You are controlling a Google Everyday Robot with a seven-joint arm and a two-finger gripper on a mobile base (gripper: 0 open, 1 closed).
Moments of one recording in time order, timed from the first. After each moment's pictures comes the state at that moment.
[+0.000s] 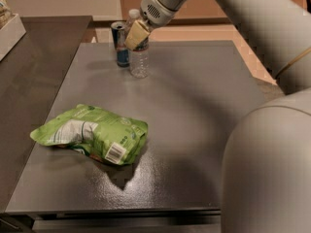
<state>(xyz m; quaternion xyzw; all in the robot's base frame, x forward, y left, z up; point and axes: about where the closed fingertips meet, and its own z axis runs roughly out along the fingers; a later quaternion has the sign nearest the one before) 0.696 0.041 0.943 -0.52 0.79 0.15 0.29</state>
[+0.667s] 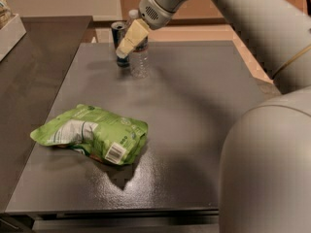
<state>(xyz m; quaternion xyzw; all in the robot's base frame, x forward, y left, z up) 0.696 0.045 0.939 -0.52 0.79 0.15 0.28</state>
